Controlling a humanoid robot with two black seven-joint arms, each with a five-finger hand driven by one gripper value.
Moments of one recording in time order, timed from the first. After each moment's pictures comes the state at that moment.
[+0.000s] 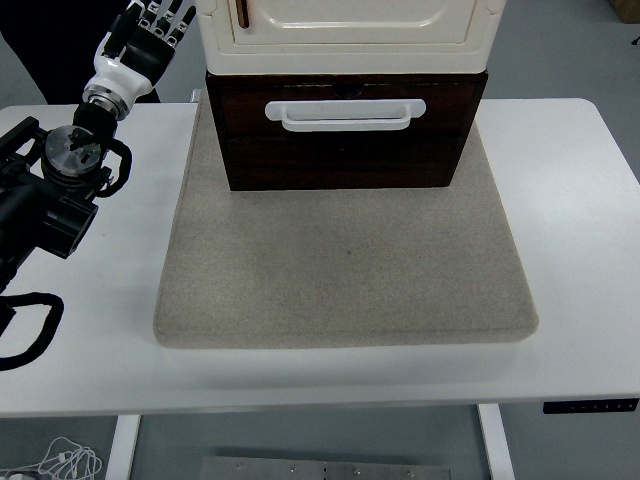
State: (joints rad) left arm -1.02 0.20 -0.87 -0.37 -0.39 -0.45 -0.08; right arm -0.02 0.00 0.13 0.14 -0.15 0.22 -0.03
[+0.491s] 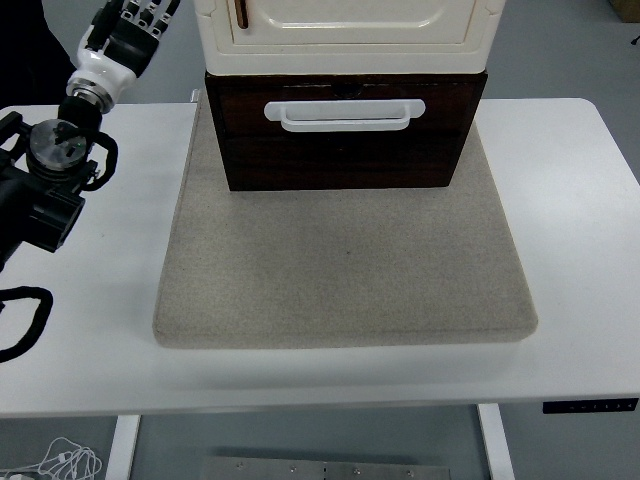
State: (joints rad) left arm -1.04 0.25 -0.89 -0.34 -0.39 -0.44 -0.09; right arm -0.02 0.00 0.13 0.14 -0.15 0.22 -0.03
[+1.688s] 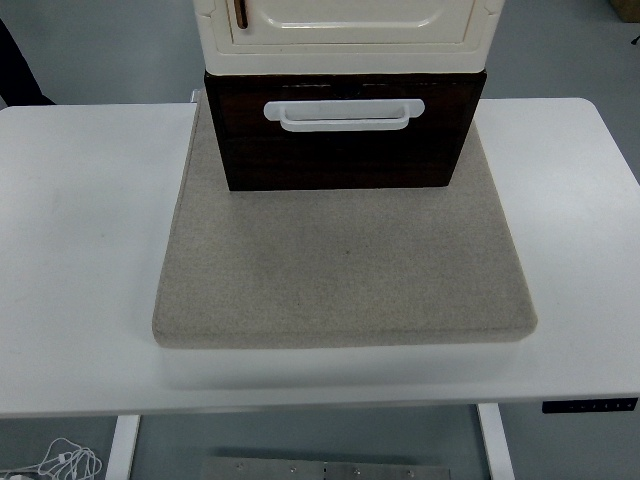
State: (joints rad) left arm -1.64 0.54 -0.66 -0.54 -0.06 -0.30 -0.08; right arm -0.02 0.00 0.13 0.14 -0.15 0.22 -0.03
